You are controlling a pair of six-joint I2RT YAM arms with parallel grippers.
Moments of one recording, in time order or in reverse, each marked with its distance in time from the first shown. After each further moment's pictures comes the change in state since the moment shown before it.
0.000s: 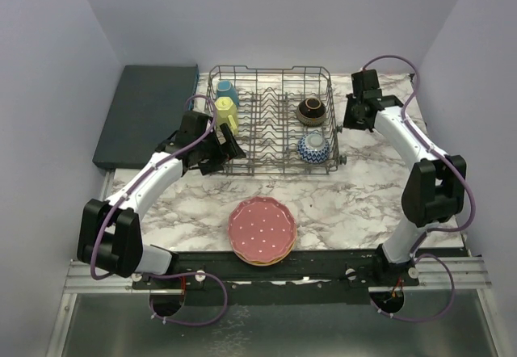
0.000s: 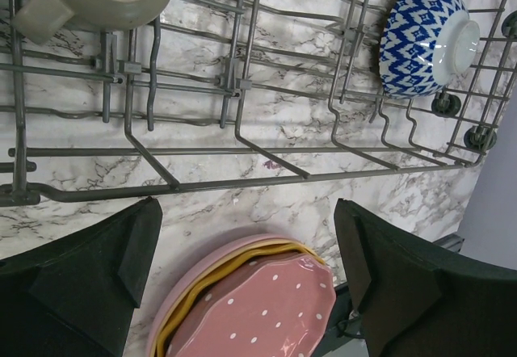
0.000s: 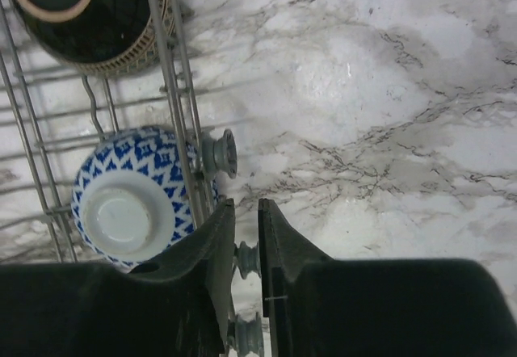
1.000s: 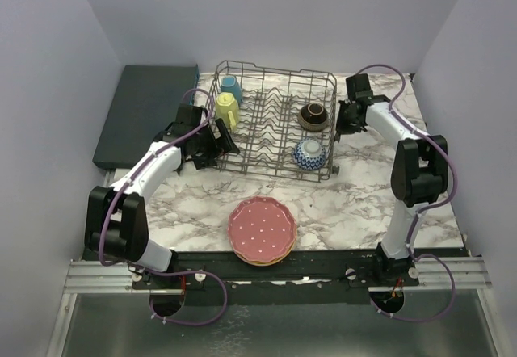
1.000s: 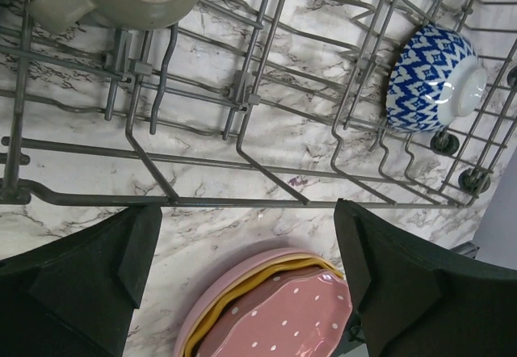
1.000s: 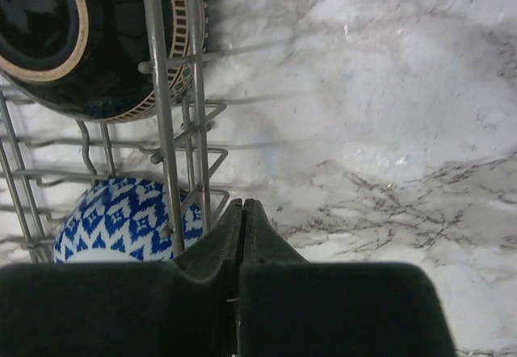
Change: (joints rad) left arm 0.071 0.097 0.078 -0.046 0.033 0.085; right arm -0.042 0.223 0.093 0.040 -0.144 0.014
